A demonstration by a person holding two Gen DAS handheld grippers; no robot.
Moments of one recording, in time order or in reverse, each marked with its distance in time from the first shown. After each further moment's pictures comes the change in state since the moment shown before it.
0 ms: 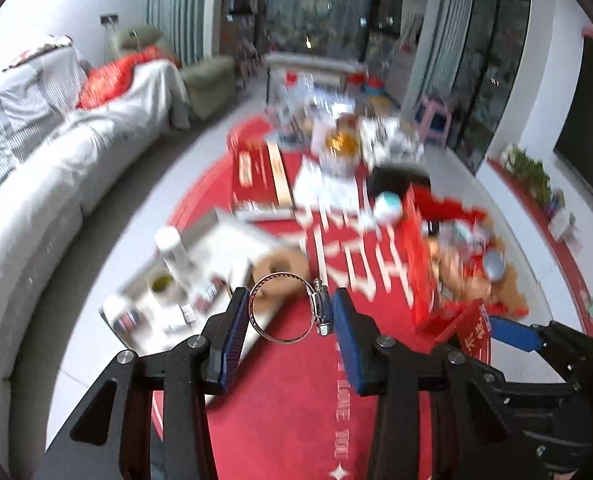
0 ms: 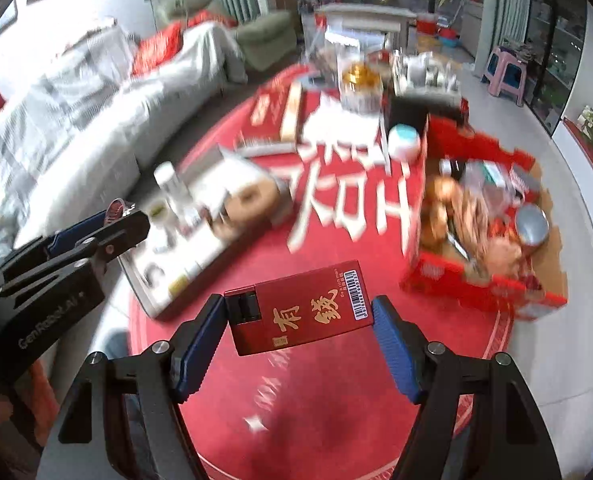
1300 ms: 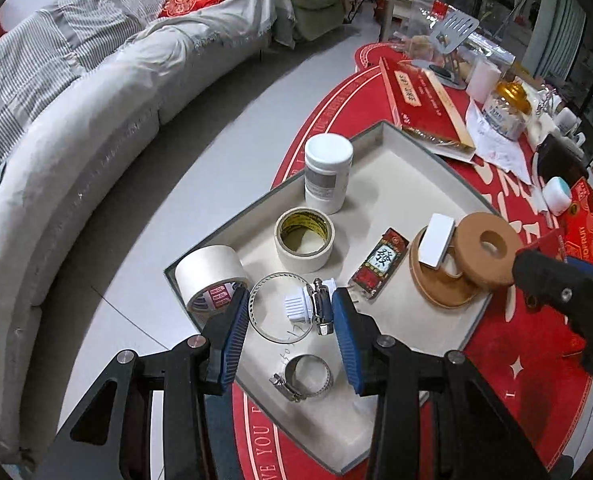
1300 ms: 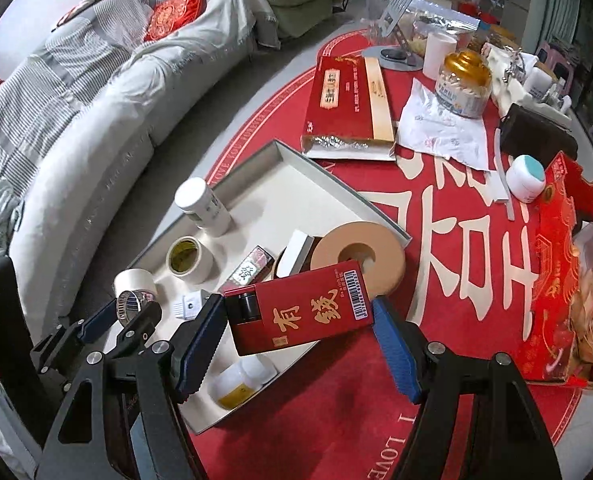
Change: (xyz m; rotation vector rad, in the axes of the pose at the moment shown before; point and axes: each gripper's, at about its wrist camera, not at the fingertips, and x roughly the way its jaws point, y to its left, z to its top) left arm 0.153 0.146 -0.042 -0.193 0.276 0.303; right arm 0.162 0.106 0.087 -0.071 0.154 0.047
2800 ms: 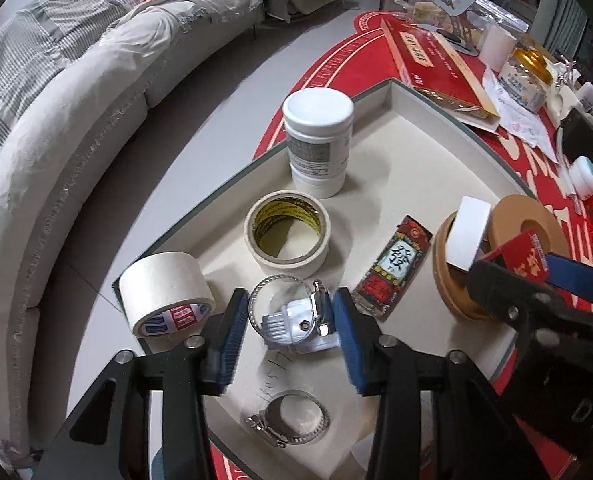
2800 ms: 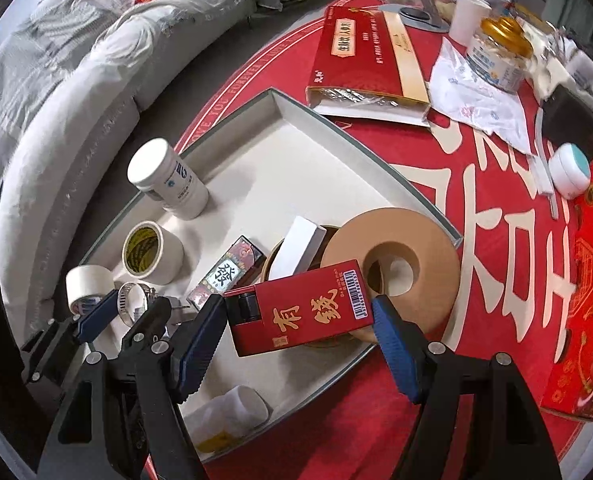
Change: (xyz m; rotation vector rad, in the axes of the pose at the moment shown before) left arm 0.054 -0.014 0.007 0.037 0.085 0.035; right arm 0.077 0.009 0.014 -0.037 0.128 -0.025
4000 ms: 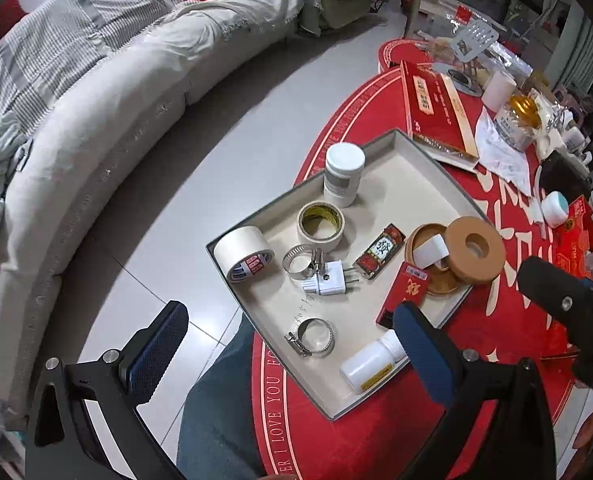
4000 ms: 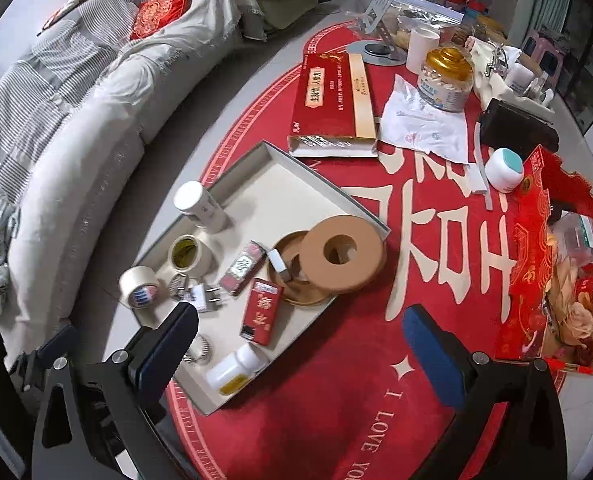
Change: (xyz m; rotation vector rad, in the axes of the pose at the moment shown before) left arm -0.110 0.028 -0.012 -0.111 -0.015 0.008; right arm -0.109 -0.013 -0.020 0.087 -0.084 0.004
